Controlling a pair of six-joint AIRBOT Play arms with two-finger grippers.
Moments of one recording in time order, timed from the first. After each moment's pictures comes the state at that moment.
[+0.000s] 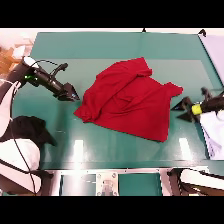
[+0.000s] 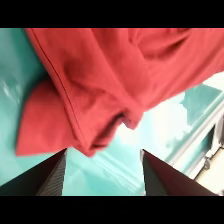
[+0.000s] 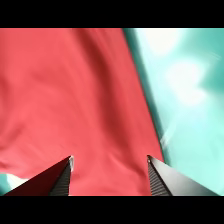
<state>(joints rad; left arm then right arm) 0.04 -1.74 1.49 0.86 -1.55 -1.14 -0.52 -1.34 0.90 -1.01 1.32 1.54</state>
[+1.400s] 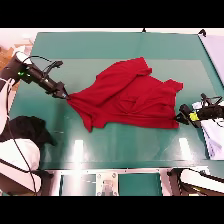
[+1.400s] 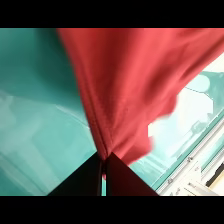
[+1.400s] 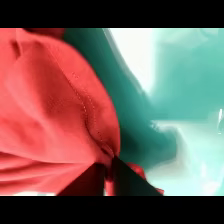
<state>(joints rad) 0.10 -1.75 1.56 0.95 -1.64 -1.09 -0.52 -1.30 0.82 -1.09 1.17 1.52</state>
